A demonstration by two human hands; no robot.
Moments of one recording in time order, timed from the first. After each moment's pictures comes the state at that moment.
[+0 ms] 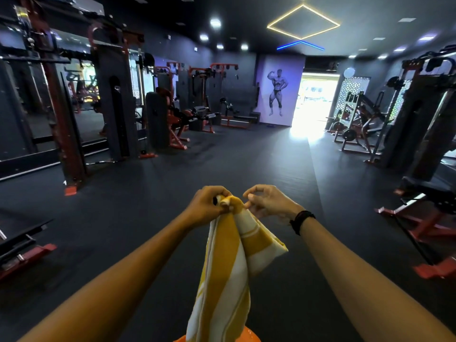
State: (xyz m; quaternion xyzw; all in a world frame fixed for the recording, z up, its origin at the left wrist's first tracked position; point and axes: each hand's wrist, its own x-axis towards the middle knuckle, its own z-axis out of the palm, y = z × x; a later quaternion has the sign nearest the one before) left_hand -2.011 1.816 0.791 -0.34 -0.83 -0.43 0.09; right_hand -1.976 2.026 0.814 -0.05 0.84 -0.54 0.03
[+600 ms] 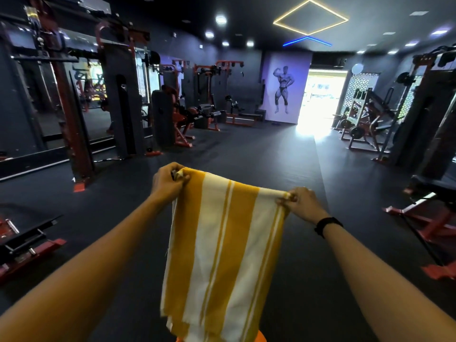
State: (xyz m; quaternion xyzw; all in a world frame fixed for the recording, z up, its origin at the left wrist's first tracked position) left_hand -2.041 1.743 0.806 -0.09 -0.84 -0.51 0.19; right_hand -1.983 2.092 0.784 0.02 0.95 -0.24 -0.19
